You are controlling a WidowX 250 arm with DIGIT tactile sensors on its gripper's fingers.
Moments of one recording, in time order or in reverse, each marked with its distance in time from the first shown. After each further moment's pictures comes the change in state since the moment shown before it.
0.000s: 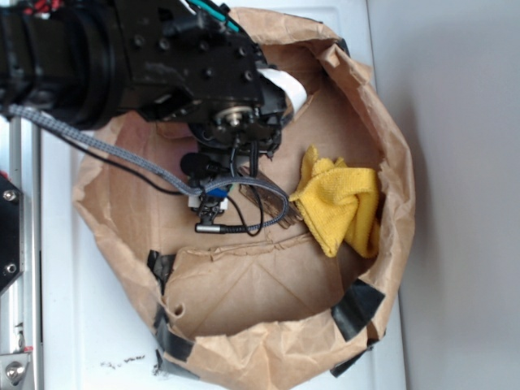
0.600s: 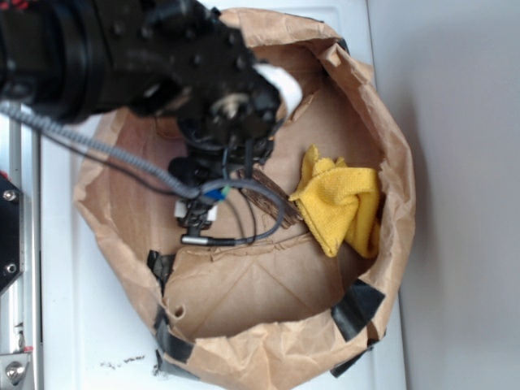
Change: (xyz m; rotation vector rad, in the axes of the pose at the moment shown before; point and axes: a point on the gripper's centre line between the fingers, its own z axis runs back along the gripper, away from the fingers) arm -0.002 -0.004 0.020 -0.096 -0.011 -0.026
